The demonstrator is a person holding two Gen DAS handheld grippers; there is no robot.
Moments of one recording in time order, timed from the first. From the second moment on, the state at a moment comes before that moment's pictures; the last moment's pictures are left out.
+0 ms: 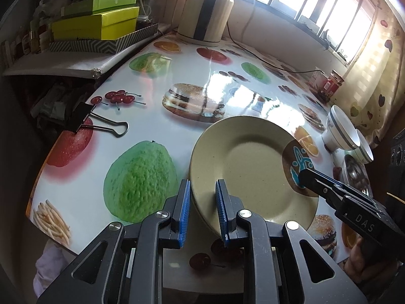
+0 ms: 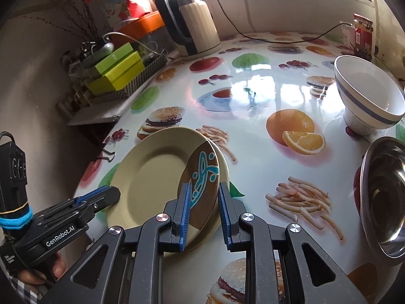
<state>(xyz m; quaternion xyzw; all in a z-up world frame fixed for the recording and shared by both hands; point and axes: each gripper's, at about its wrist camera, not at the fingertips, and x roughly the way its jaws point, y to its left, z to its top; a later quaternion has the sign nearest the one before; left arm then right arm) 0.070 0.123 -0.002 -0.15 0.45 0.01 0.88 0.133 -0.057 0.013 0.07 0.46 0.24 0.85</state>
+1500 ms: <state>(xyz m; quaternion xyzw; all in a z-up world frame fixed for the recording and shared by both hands) 0.067 0.117 0.000 -0.13 0.44 0.01 0.89 0.128 -0.051 0.013 0.03 0.45 0.22 0.87</state>
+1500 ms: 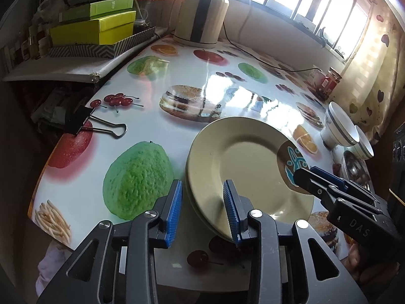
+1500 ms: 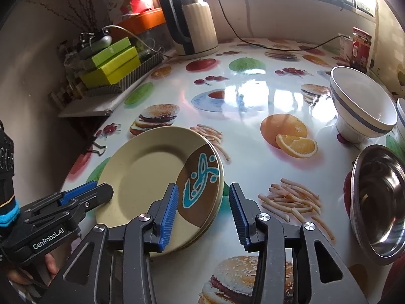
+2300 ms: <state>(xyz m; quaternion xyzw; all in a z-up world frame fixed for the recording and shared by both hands) 0.067 0.108 -0.004 -0.11 0.45 0.01 0.89 0.127 -0.057 0.007 0.04 0.45 0.22 0.86</state>
